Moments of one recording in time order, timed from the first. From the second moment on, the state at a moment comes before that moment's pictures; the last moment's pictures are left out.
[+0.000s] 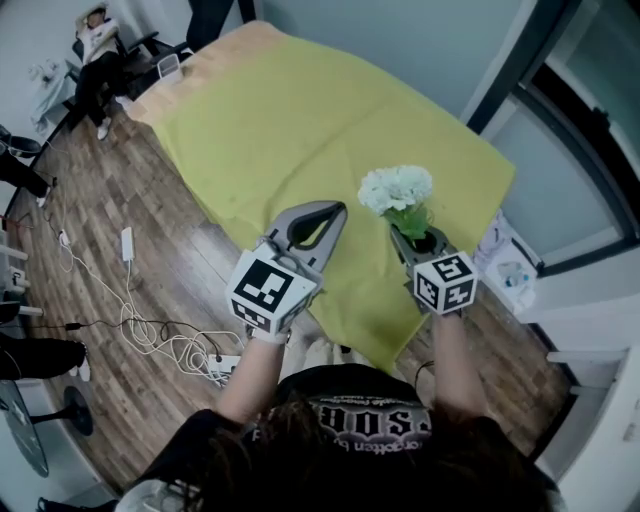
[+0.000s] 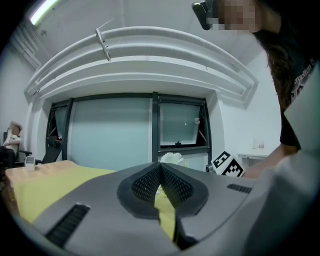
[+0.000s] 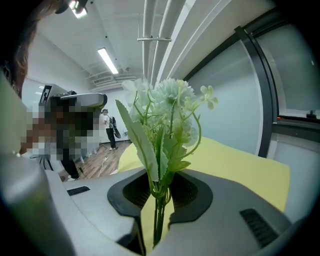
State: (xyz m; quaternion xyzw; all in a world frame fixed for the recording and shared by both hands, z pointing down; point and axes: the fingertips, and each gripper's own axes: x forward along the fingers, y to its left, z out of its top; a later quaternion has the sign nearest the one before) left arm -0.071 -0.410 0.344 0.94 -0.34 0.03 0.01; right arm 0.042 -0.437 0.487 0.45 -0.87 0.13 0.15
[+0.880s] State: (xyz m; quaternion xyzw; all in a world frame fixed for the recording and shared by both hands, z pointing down) left arm -0.078 -0.443 0.363 0.93 -0.37 0.04 0.03; right arm 0.037 -0.498 0.614 0.44 -0.83 0.23 0.24
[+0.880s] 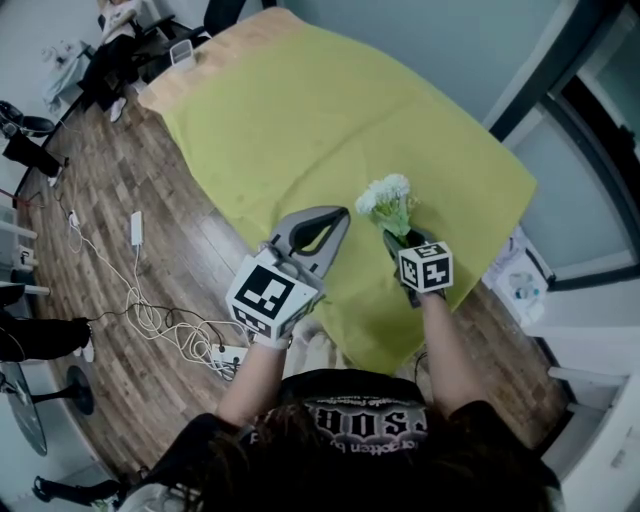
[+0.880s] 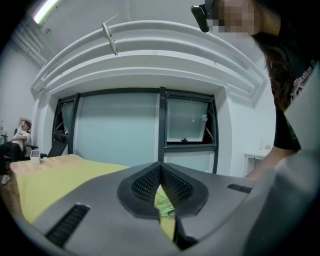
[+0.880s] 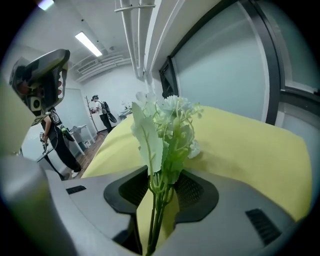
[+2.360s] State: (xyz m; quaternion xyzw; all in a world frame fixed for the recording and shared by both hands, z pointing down) left arm -0.060 -0.414 0.344 0.94 -0.33 0.02 0.01; right arm 0.053 -0.436 0.406 0.52 -0.85 0.07 0.07
